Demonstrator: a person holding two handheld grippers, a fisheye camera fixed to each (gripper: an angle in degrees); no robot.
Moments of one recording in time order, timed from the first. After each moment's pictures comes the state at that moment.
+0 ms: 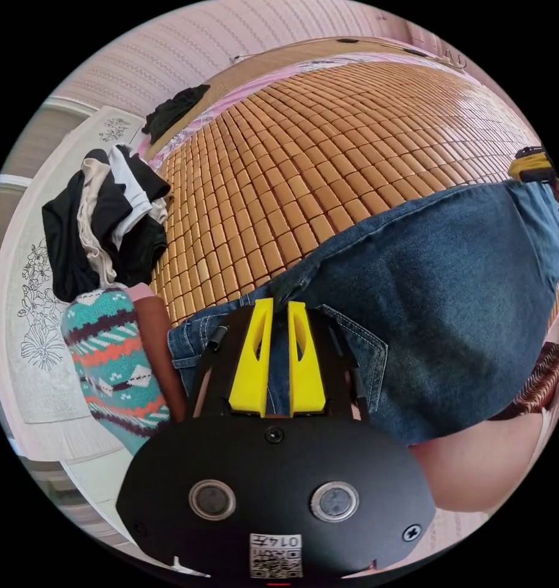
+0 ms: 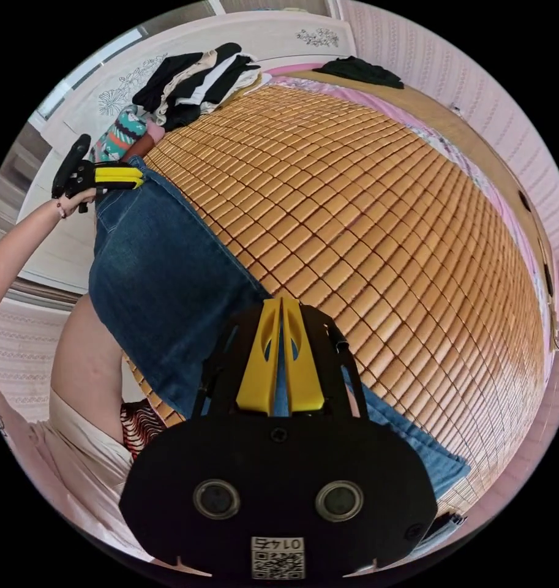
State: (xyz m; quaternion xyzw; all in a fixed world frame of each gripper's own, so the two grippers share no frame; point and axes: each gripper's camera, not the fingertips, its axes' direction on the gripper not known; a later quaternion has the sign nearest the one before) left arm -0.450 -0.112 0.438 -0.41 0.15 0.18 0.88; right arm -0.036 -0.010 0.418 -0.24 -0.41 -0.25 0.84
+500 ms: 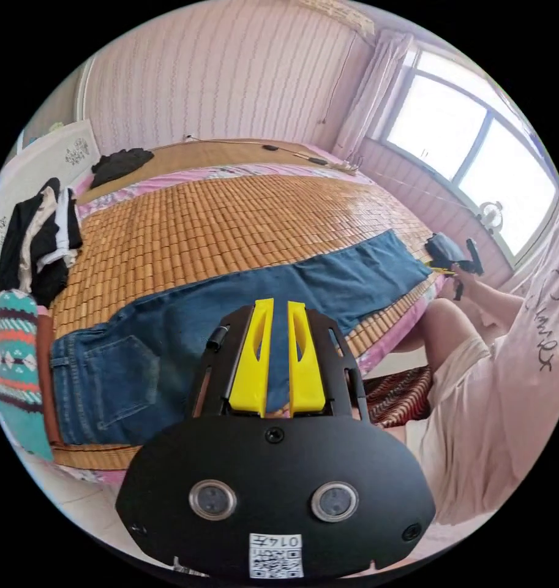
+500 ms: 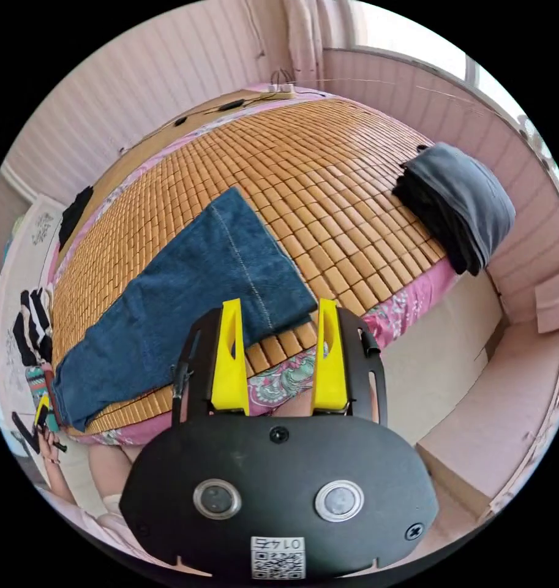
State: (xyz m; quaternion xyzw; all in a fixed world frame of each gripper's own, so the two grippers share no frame) left arm -0.387 -0.123 0.295 -0.24 0.44 -0.02 0.87; right arm 0.335 0.184 0.436 -0.37 -0.15 0.30 0.87
